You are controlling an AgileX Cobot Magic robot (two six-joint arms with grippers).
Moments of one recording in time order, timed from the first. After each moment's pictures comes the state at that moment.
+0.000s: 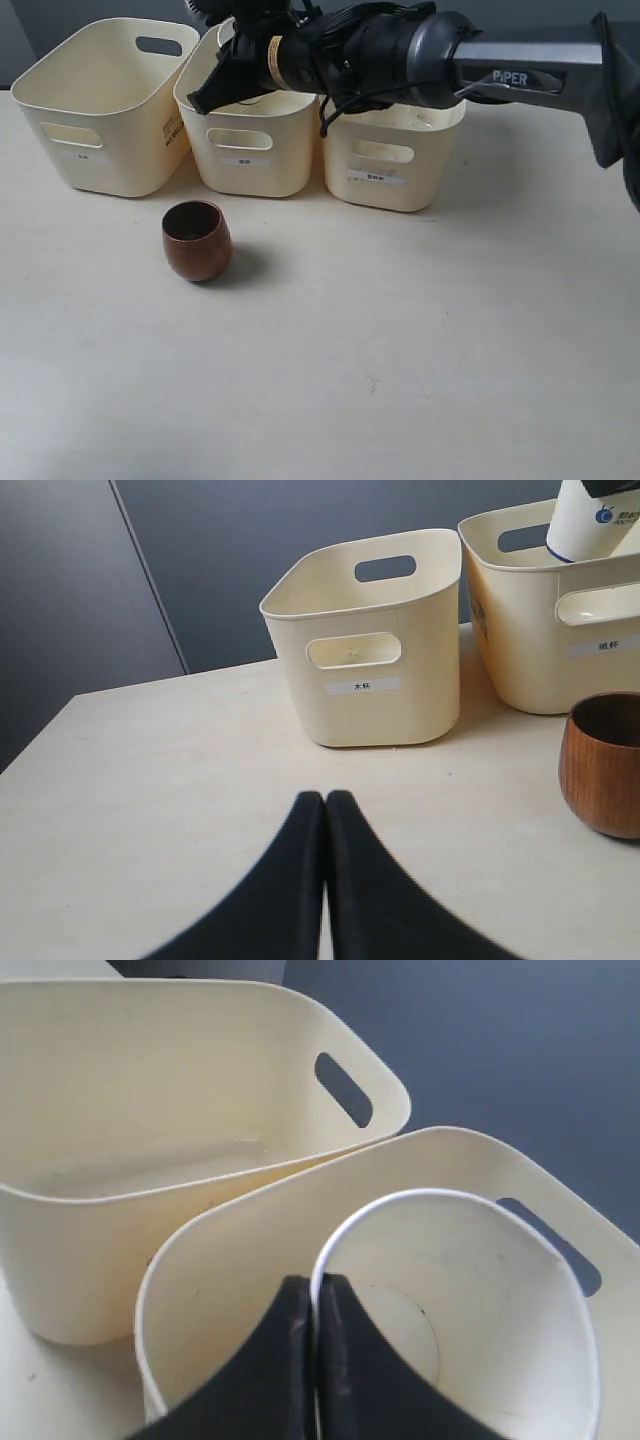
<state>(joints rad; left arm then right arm) 0.00 0.00 0.00 0.08 0.23 0.09 0.65 2.16 -1.69 -1.73 -0.01 1.48</state>
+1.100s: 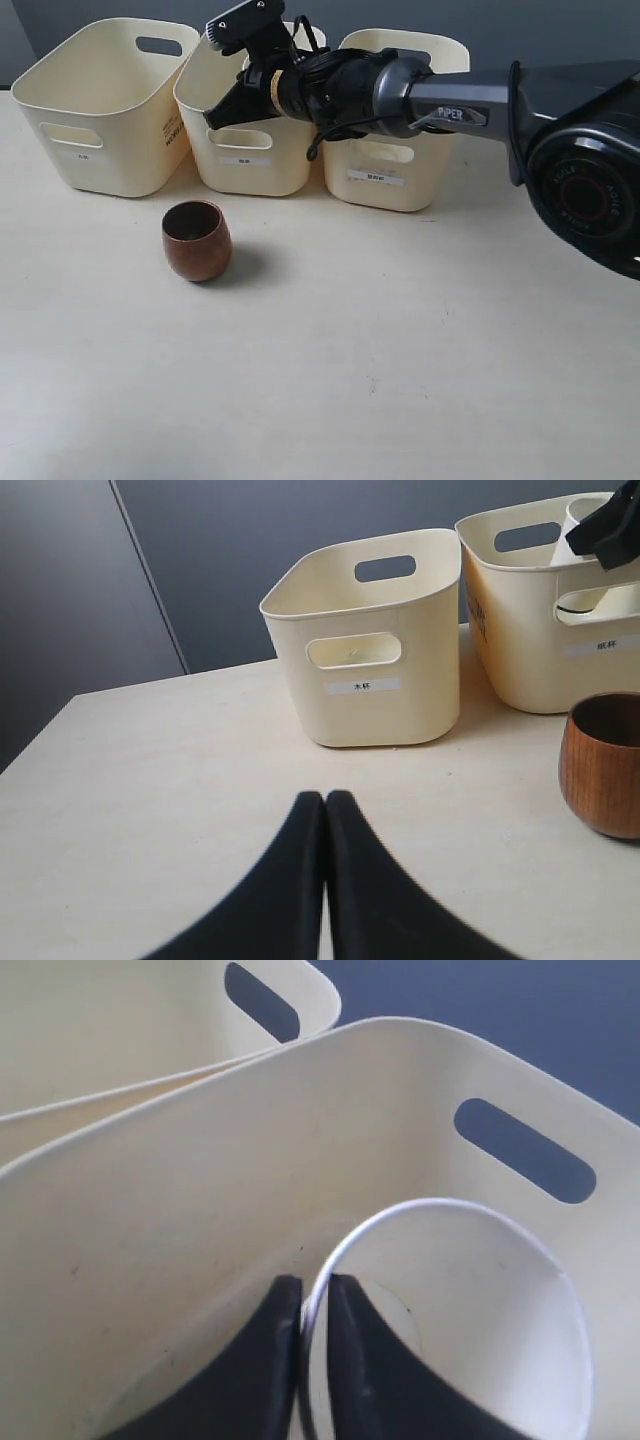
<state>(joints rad) 0.00 0.00 0.00 0.08 0.23 0.09 0.63 2.34 -1.81 -1.67 0.08 1.50</state>
